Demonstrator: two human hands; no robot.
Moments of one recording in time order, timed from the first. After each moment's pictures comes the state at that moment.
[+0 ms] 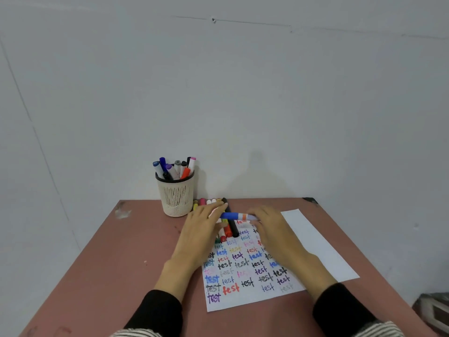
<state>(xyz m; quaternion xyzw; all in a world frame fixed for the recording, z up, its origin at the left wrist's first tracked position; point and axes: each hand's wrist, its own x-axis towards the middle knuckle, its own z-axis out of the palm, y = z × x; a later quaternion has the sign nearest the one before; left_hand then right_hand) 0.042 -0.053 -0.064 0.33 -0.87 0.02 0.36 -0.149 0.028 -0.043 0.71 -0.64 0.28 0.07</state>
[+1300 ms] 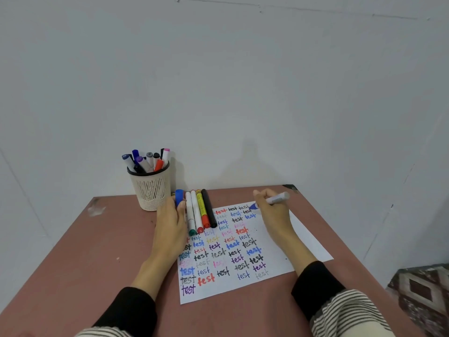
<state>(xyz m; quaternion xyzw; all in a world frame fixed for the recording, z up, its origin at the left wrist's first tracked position) 0.033 -0.045 -0.067 0.45 -0.72 -0.22 0.48 -0.181 0.035 -0.038 0.41 -0.63 0.62 -0.22</state>
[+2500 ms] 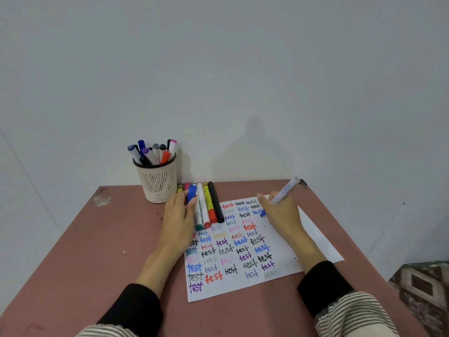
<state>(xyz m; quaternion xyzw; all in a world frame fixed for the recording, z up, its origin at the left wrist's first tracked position) 0.034 -0.054 -0.072 0.45 -0.74 -0.24 0.44 -0.194 0.020 -0.054 0.43 -0.72 0.52 -0.16</state>
